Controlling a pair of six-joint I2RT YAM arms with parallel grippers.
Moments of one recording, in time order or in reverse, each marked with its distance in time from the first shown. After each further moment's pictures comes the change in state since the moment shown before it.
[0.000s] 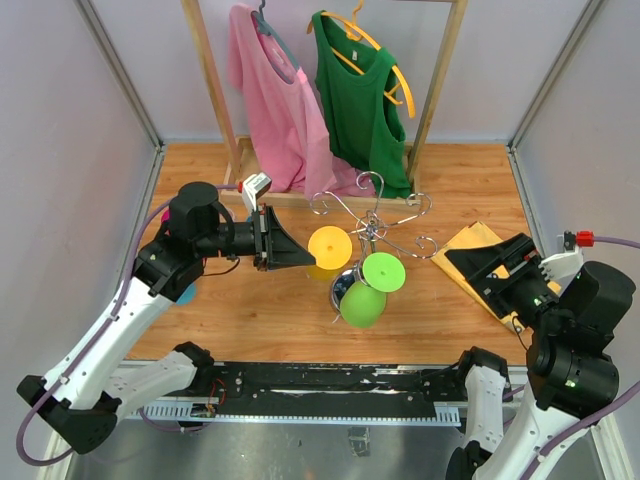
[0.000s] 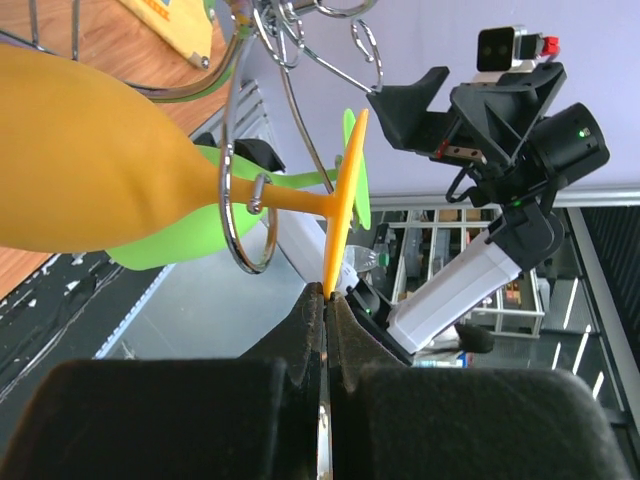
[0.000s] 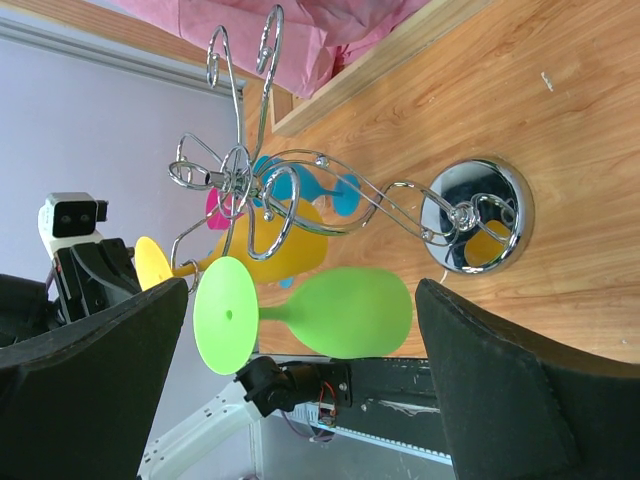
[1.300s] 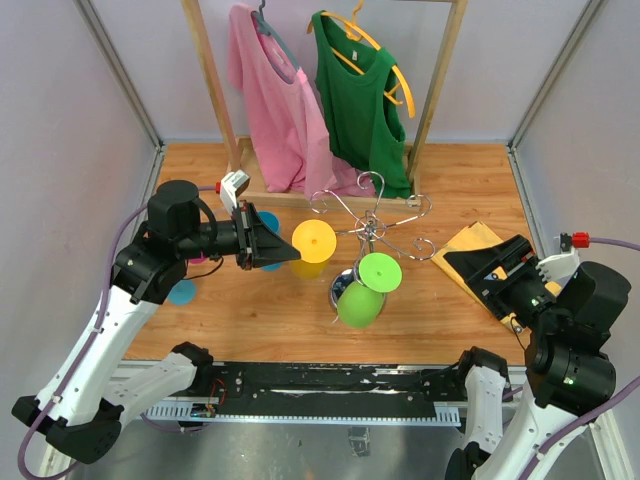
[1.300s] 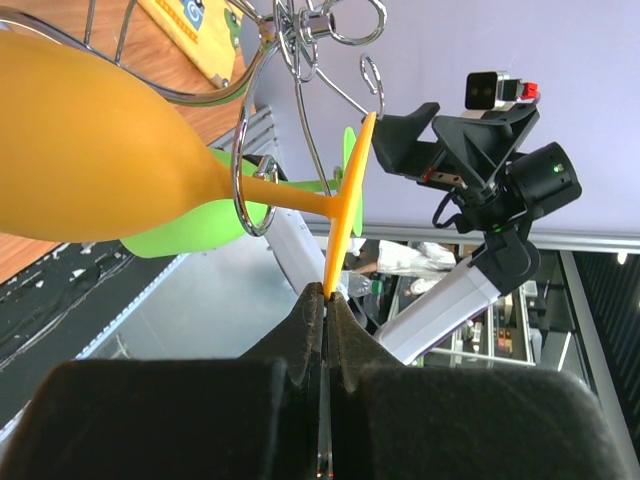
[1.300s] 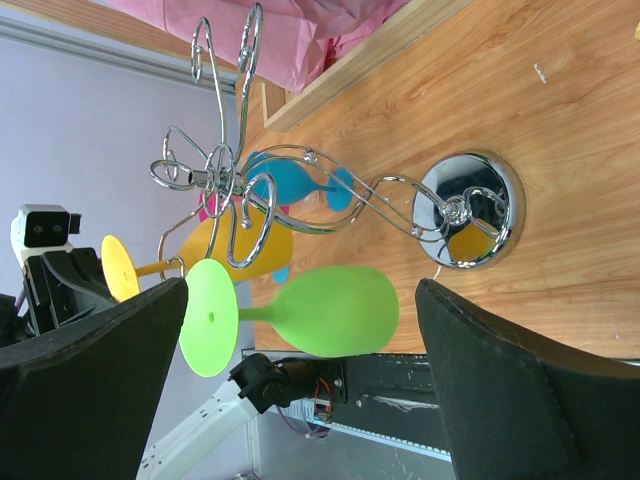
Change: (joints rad) left arm 0.089 -0.037 0.080 -0.179 -0.023 -0.013; right arm 0.000 -0.012 -0.036 -0.001 0.000 -0.018
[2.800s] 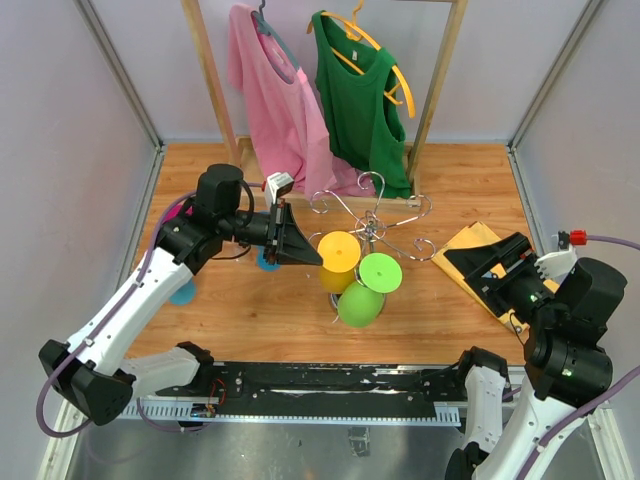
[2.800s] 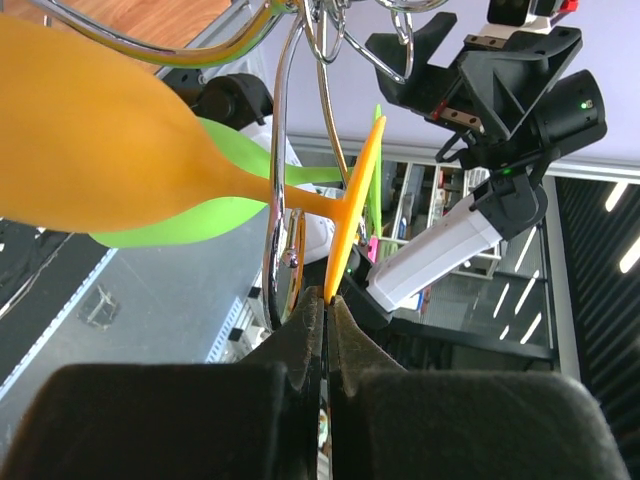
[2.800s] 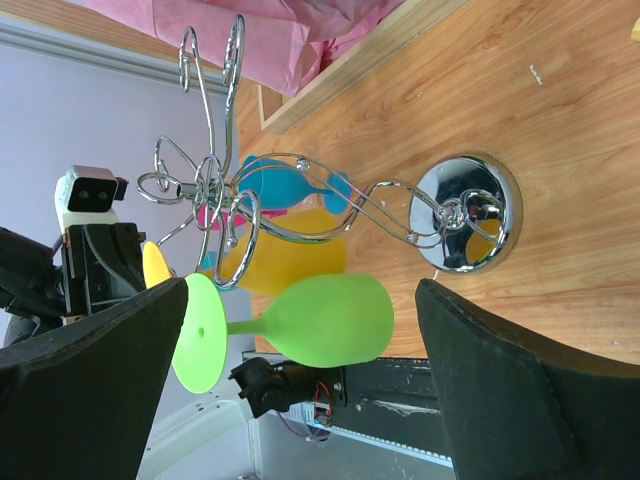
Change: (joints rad) left arm -0.055 0.220 0.000 0.084 0.223 0.041; right arm 0.000 -0.002 -0.051 0.040 0.000 0.008
